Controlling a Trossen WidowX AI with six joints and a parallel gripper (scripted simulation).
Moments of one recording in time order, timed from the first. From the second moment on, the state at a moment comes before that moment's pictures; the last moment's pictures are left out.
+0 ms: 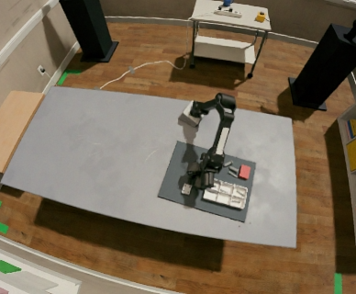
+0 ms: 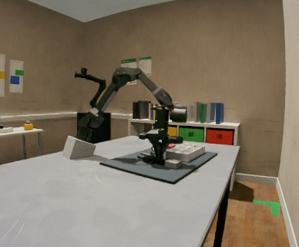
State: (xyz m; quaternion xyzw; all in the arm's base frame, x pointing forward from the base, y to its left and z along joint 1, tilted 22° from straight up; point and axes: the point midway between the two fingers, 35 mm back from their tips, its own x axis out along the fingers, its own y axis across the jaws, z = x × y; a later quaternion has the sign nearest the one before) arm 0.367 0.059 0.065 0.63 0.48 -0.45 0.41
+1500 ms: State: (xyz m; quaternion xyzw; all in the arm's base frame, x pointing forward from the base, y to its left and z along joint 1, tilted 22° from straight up) arm 0.366 0.051 0.062 0.63 0.48 -0.45 0.41
